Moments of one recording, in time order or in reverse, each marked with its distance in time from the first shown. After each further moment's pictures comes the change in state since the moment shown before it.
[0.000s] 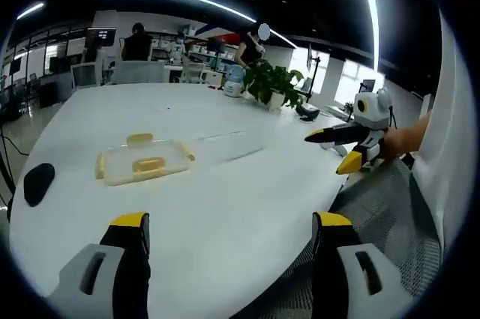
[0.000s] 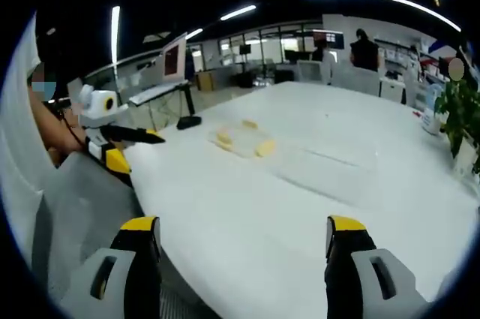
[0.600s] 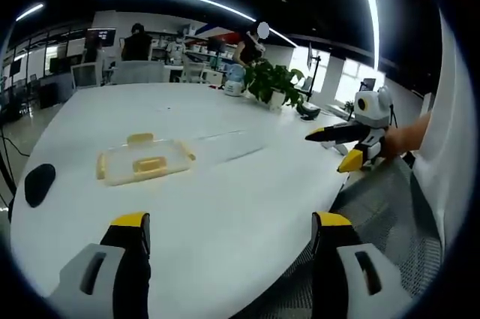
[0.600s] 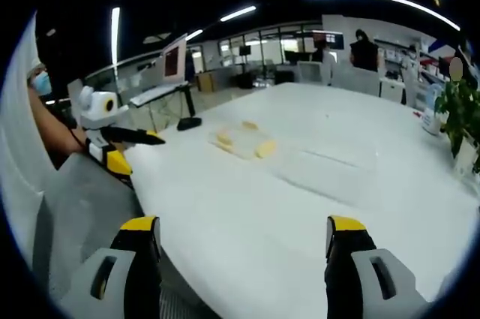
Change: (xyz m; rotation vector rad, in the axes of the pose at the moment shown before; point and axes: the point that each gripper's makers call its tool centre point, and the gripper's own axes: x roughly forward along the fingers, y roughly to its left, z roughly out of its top) left arm 0.000 0.001 0.000 0.006 0.004 0.005; right arm 0.000 0.001 0.001 0.003 -0.005 0.004
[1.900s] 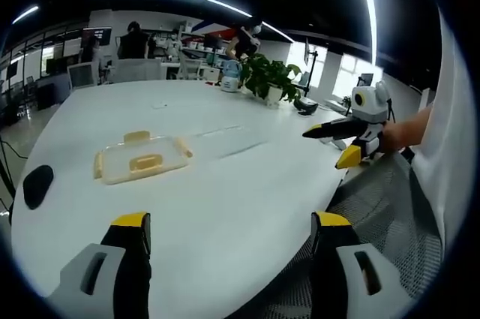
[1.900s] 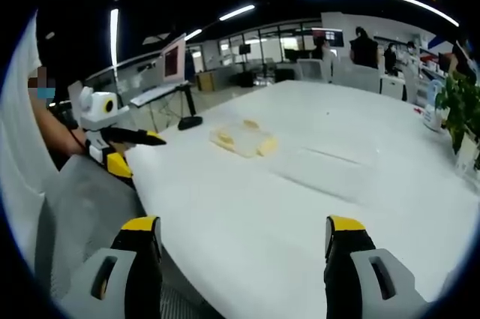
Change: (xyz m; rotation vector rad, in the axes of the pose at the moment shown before) left arm 0.002 -0.003 -0.003 0.018 0.028 -0.005; right arm 0.000 0.001 -0.003 0.014 0.009 0.014
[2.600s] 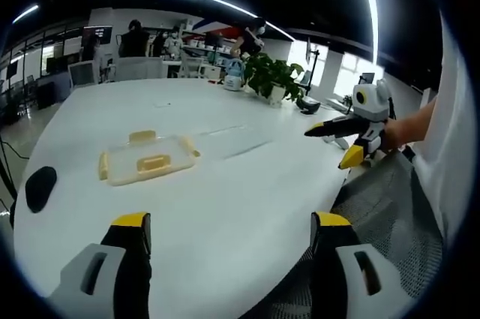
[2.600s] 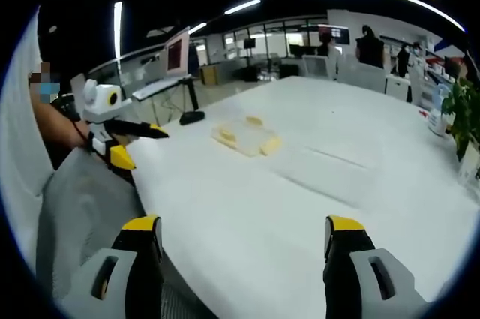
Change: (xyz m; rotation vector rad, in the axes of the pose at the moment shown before) left arm 0.001 0.018 0.001 -0.004 0.013 -0.004; right arm 0.010 0.000 0.005 -0.020 0.035 0.012
